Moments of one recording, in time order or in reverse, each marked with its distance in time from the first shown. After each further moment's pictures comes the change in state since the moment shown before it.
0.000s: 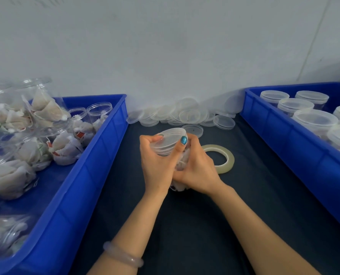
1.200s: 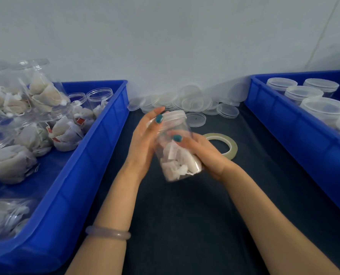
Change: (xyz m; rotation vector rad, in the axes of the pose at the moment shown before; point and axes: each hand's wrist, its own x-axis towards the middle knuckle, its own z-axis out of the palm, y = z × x) left_hand 0.027 0.011 -0.038 -0.302 -0.378 -0.232; right_hand 0.005 -0.010 -0.016 0.645 -0.366 0.225
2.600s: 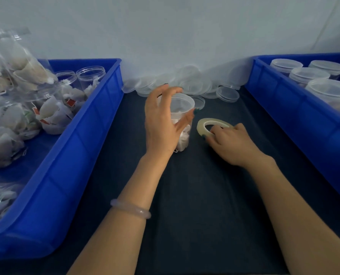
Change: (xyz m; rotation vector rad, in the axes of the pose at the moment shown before) left_hand 0.018 -0.032 0.038 0.928 0.260 0.517; right_hand -0.012 0.032 -0.065 -1.484 0.230 0.063
